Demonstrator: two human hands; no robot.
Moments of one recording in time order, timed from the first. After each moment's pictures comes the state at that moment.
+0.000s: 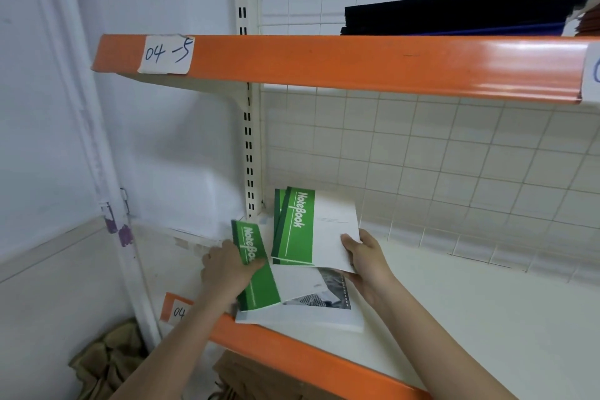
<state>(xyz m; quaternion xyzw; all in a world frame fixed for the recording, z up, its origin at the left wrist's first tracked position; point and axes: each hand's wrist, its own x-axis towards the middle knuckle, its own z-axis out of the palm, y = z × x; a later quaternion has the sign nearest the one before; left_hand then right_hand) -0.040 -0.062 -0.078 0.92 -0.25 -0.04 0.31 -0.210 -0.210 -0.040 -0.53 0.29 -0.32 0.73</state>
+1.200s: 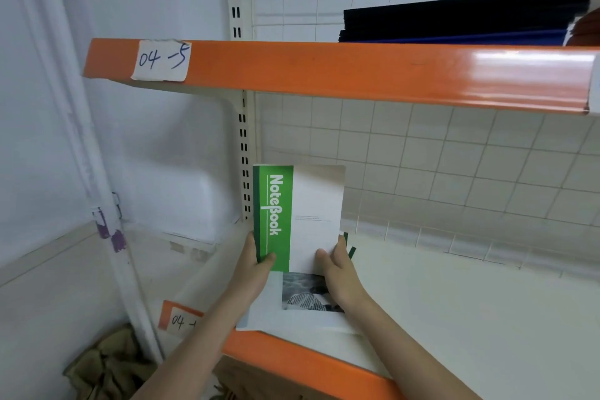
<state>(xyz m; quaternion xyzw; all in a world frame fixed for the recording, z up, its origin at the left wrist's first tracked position) -0.075 -0.078 -0.062 0.70 -0.33 -0.18 0.61 -0.187 -0.197 -0.078 -0.73 0.23 -0.31 0.56</state>
